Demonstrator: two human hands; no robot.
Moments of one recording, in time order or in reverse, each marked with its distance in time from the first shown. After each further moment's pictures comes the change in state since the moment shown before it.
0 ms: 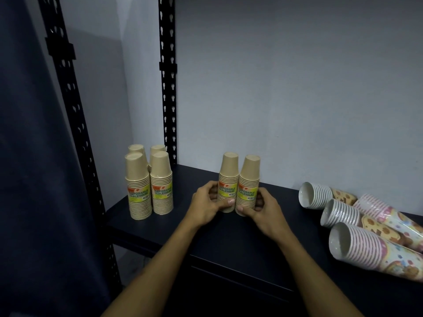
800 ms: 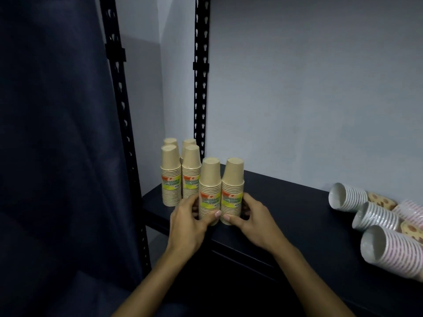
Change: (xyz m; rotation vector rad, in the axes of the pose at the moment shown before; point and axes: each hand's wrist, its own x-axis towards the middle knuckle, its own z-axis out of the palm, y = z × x) left_hand -0.121 0.017 -0.060 0.242 0.412 0.028; right_hand -0.038 -0.045 0.061 -0.066 -0.272 -0.185
